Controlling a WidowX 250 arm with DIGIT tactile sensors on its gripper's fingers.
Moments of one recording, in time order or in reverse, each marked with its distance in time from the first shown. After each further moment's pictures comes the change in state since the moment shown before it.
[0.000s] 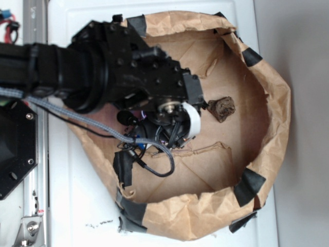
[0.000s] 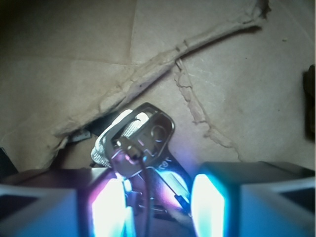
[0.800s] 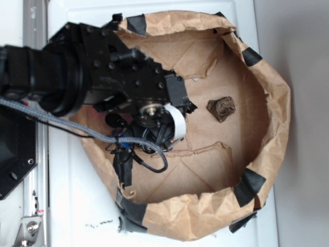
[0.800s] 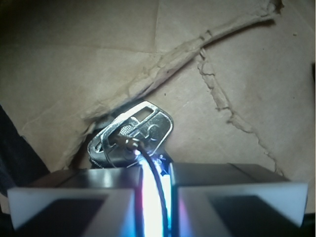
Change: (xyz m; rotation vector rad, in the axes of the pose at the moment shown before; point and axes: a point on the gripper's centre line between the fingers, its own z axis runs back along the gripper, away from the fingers) arm -0.006 -0.010 0.003 0.012 -0.007 0.009
